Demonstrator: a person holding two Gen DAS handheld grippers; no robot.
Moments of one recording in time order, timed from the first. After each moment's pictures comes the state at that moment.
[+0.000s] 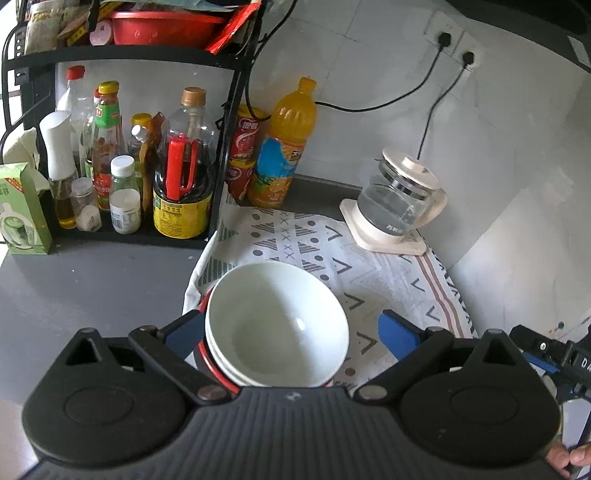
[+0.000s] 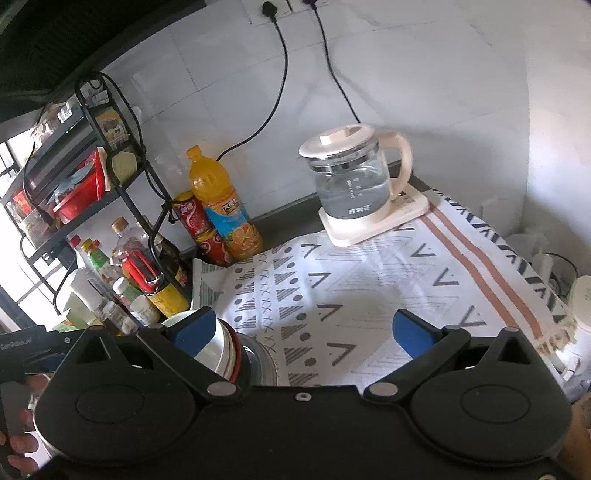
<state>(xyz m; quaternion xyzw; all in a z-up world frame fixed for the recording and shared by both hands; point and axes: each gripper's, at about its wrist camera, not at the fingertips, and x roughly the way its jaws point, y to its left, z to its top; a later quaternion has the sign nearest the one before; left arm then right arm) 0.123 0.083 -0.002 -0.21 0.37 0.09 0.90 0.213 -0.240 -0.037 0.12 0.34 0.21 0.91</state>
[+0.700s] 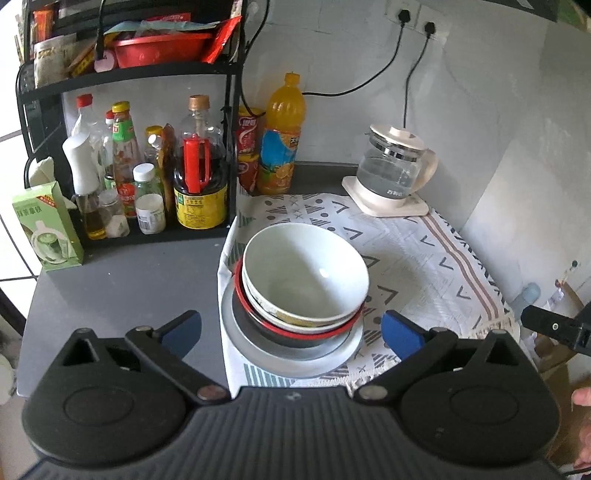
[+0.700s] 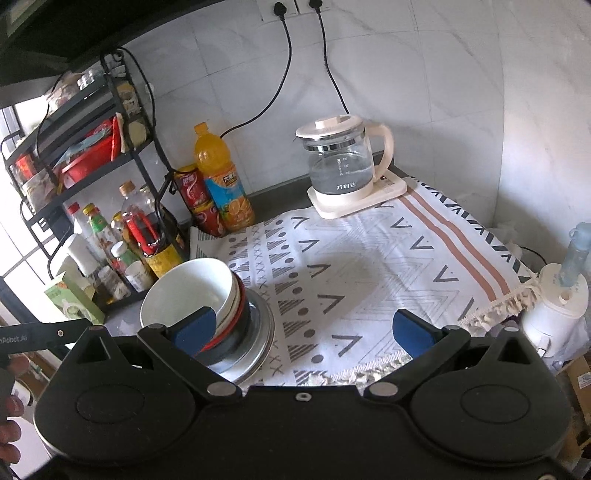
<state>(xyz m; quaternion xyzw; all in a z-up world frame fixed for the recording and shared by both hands) 0.053 0.066 -0.001 -0.12 0.38 0.08 0.92 0.121 -0.226 -0.039 0.09 0.33 0.18 0.92</state>
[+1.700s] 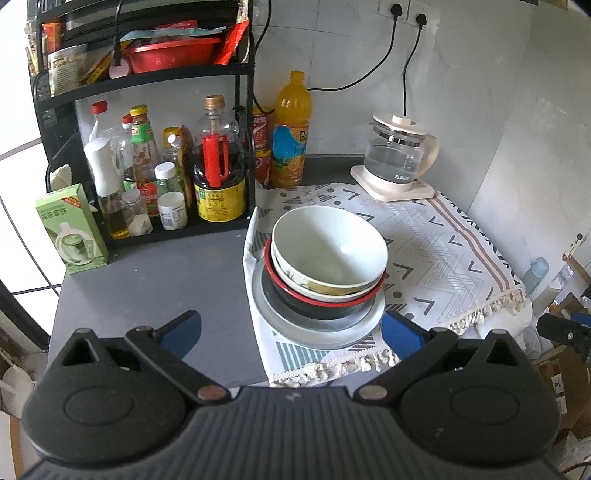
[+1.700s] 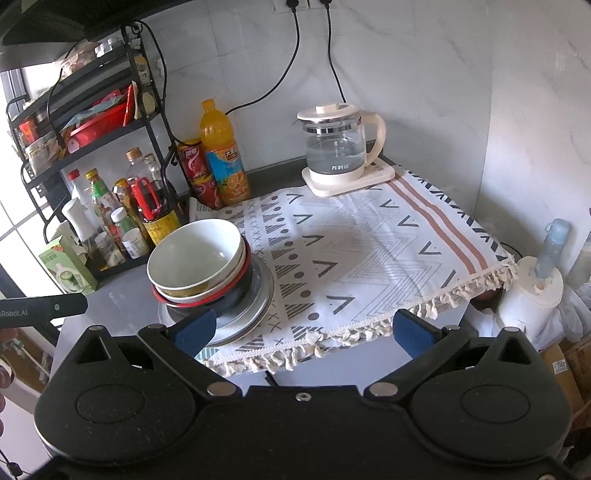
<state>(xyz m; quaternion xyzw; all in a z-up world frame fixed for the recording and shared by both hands) 0.011 0.080 -0.002 -0.08 0.38 0.08 0.92 0.061 -0.207 -0.037 0.05 0.35 0.15 0.92</state>
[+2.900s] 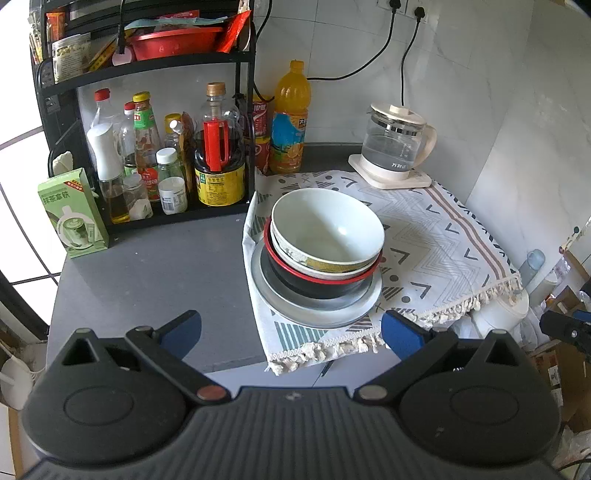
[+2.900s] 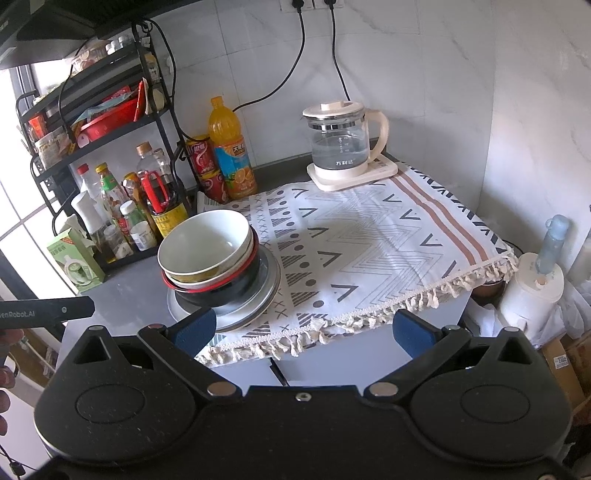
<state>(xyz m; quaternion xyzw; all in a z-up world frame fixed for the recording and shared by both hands) -0.004 0.076 -0.007 -0.09 0.39 0.08 0.91 0.044 -0.208 -0.036 0.05 0.35 0.16 0.92</state>
